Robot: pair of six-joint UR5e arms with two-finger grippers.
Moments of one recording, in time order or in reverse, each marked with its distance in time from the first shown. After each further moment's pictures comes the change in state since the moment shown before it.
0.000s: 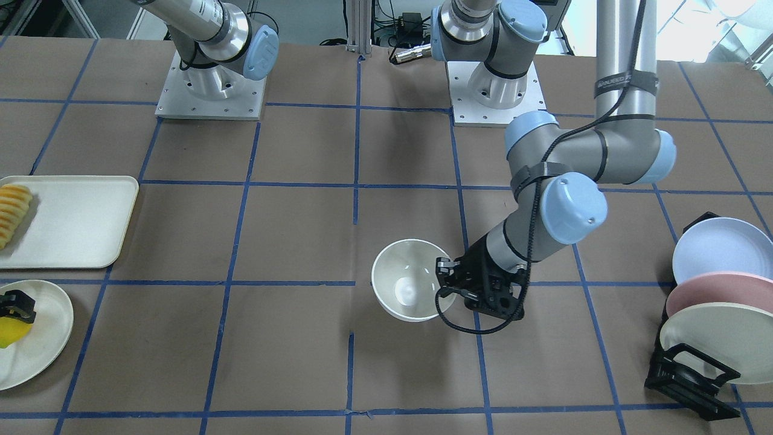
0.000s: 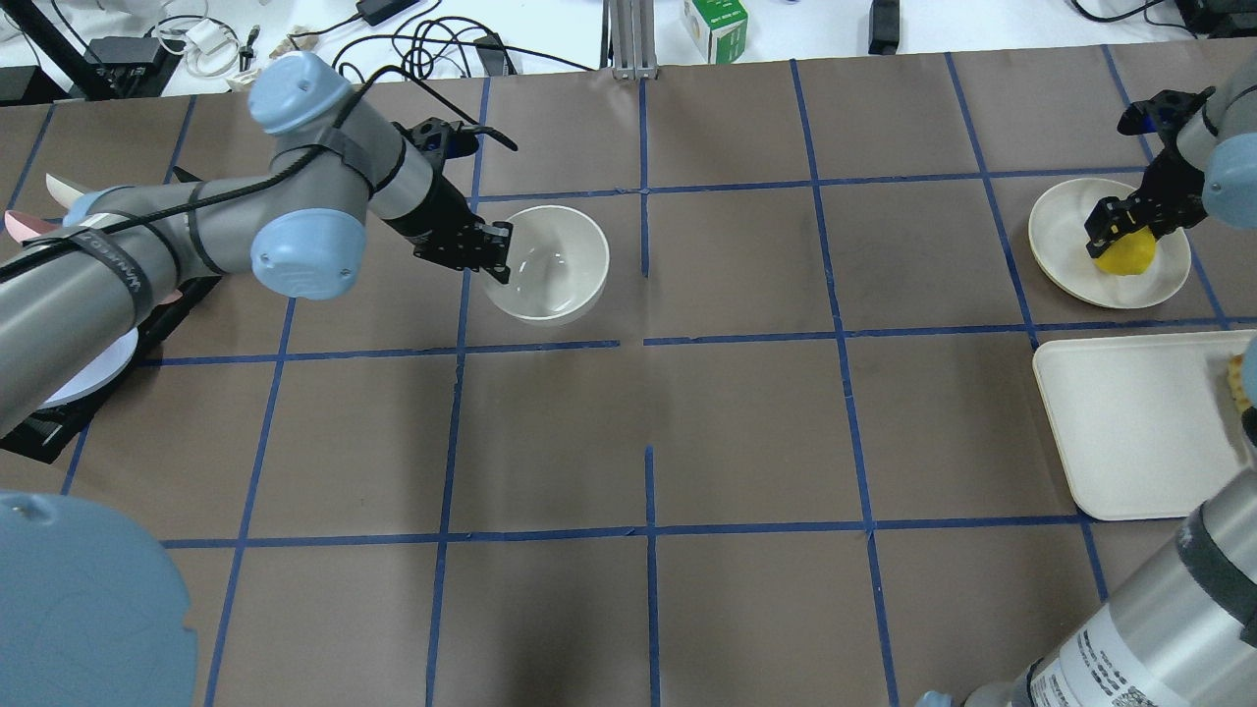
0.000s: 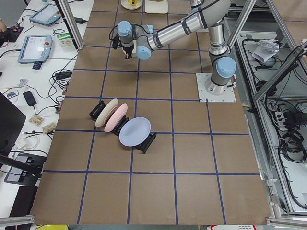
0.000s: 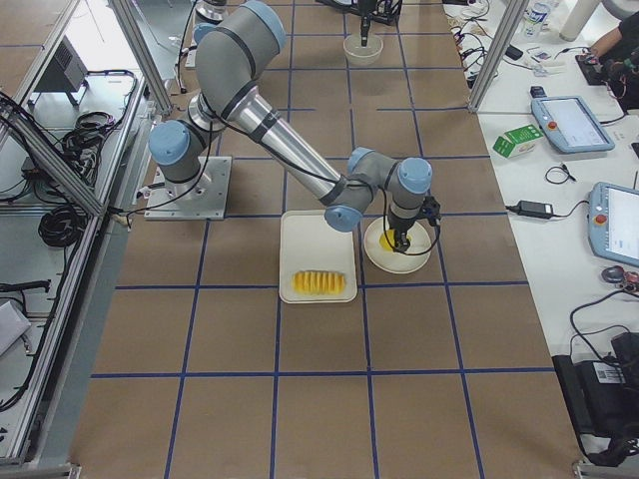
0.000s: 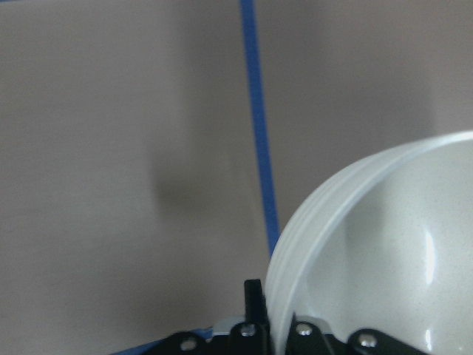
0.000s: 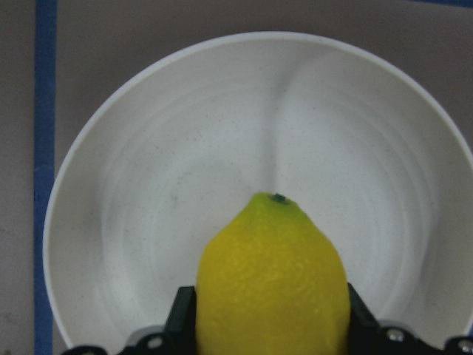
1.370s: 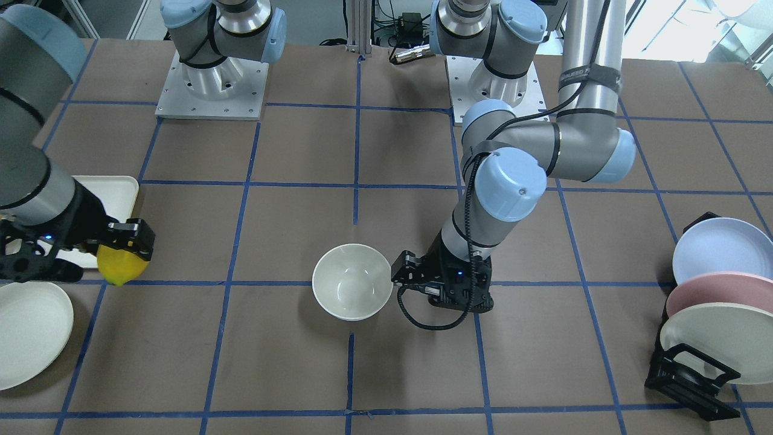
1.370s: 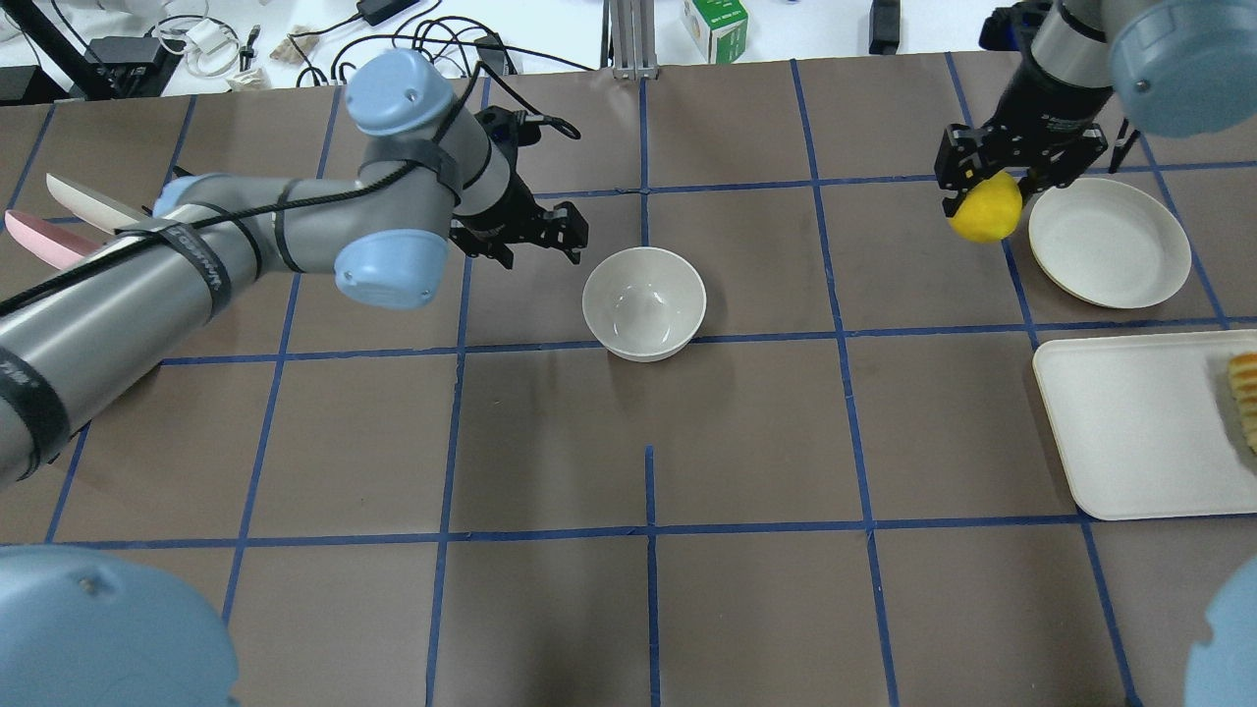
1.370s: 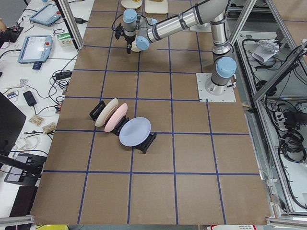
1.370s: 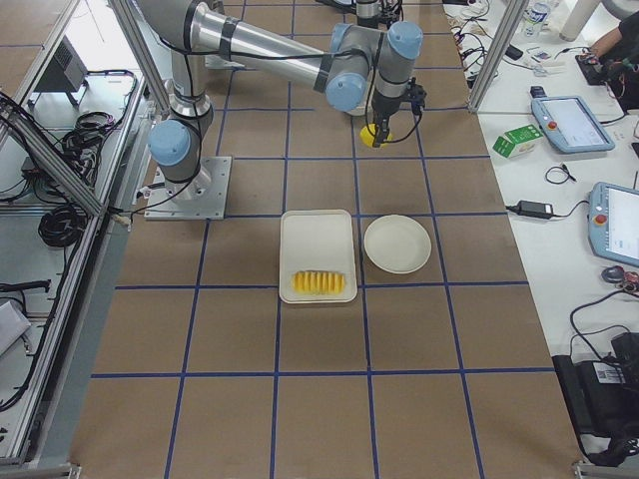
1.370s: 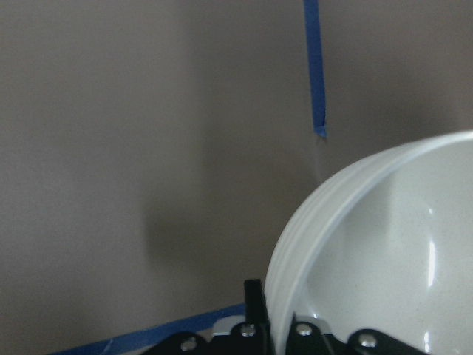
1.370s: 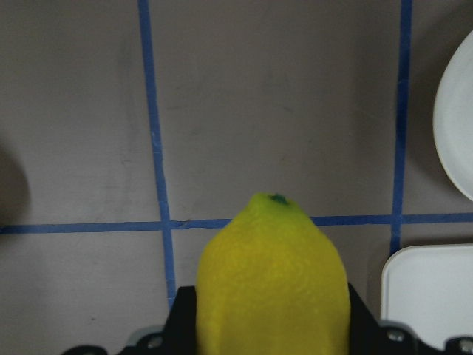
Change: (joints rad) left arm -0.068 0.025 0.073 -0.020 0.153 -0.136; right arm 0.379 -0.305 -0.004 0.374 0.057 0.530
